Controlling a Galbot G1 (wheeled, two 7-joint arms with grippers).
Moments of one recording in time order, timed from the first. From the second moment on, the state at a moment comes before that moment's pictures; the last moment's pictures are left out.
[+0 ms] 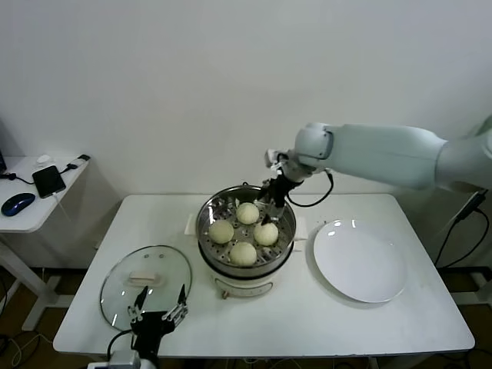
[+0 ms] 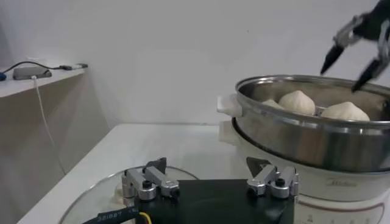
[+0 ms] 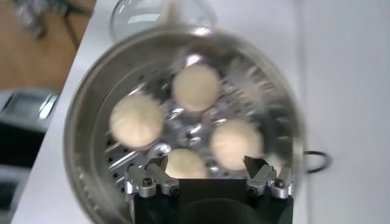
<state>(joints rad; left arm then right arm) 1.80 -1.54 -0.48 -2.22 -0.03 0.22 -0.10 0.73 1.09 -1.57 1.20 0.98 -0.24 -0.81</state>
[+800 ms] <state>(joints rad) 1.71 -1.48 -0.51 -2.20 -0.05 0.19 -0.12 -0.46 0.73 -0.15 1.48 0.72 -0.02 -0.21</state>
